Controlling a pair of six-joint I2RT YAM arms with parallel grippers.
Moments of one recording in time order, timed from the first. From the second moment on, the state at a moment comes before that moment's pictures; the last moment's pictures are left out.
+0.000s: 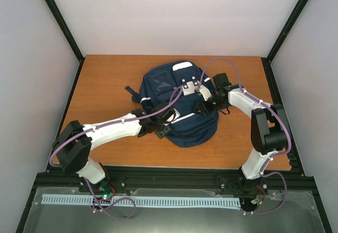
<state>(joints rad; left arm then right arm) -0.90 1.53 1.01 -0.59 -0.19 -0.01 0.26 1.75 1.16 -0.63 -0.60 -0.41</state>
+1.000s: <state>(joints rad) -0.89 1.62 1.05 -0.60 -0.16 0.01 0.26 1.75 1.16 -0.64 -0.62 -0.41</state>
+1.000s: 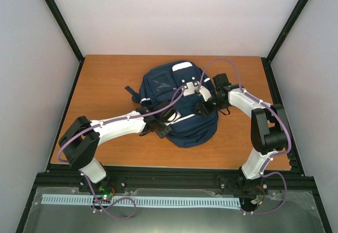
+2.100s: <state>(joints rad) -0.95 1.80 1.29 -0.60 0.28 -0.22 0.15 1.60 1.18 -0.74 -0.63 -0.41</state>
